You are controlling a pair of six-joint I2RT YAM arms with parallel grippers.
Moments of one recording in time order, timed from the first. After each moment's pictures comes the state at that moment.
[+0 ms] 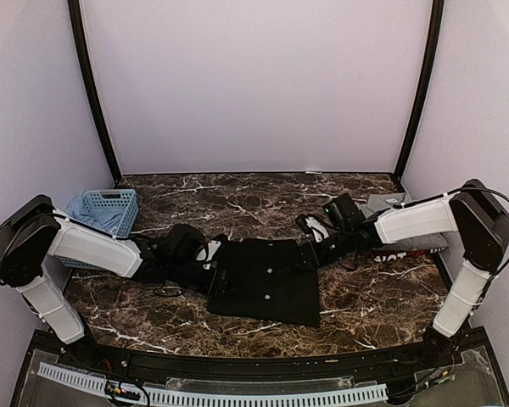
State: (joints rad) left arm -0.83 1.64 0.71 0.08 0.28 -0.47; right arm 0.64 1.74 0.91 -0.12 -0.43 0.24
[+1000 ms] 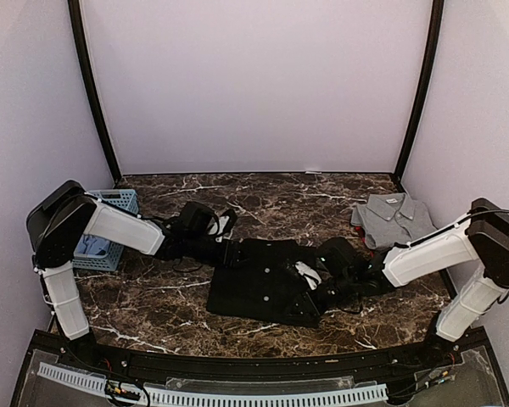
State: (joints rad) left arm -0.72 1.86 0.96 0.15 0.35 -0.50; right arm 0.94 1.57 0.62 0.05 -0.45 0.35
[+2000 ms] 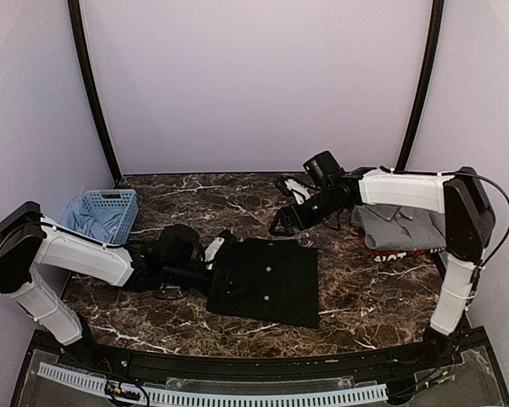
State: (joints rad) left arm -0.88 1.55 0.66 0.28 0.38 -0.50; right arm 0.66 1.81 1.36 -0.45 -0.38 0.08
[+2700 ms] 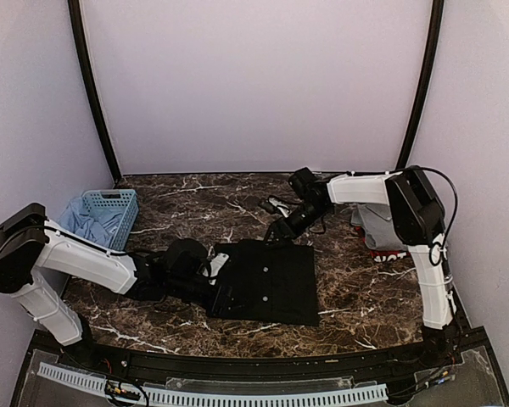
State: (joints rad) left arm -0.99 1.56 0.64 0.18 0.29 -0.54; right arm 0.59 2.26 1.70 -0.64 -0.73 -0.20
